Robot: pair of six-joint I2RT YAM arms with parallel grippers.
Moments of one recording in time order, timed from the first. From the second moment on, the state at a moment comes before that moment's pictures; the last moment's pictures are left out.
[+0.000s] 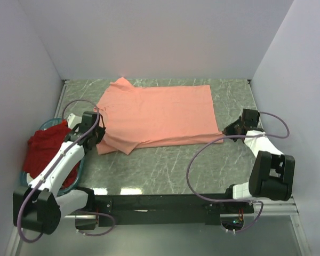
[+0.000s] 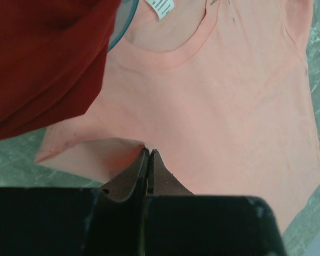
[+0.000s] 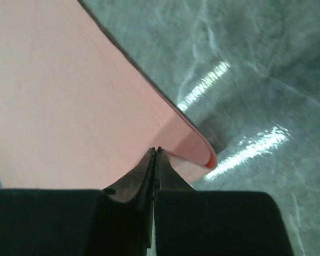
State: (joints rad) left arm -0.22 1.08 0.77 -0.52 -0.37 -1.23; right arm -0.21 1.38 0.74 -0.25 -0.13 0.81
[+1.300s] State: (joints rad) left arm -0.15 1.47 1.09 -0.51 -0.36 -1.12; right arm -0.19 1.70 1.04 -0.22 -0.22 0.82
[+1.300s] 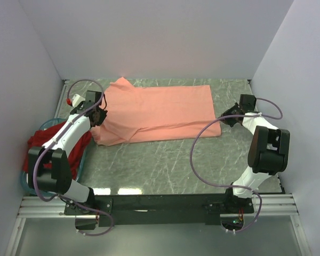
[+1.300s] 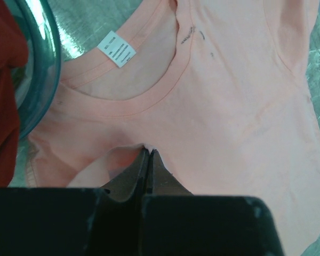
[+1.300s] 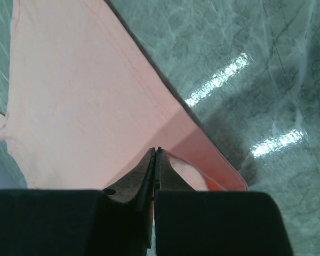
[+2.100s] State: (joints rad) left arm -0.13 1.60 1.19 -0.50 -0.32 -1.07; right arm -0.18 1.78 1.13 -0.26 -0.23 0.79
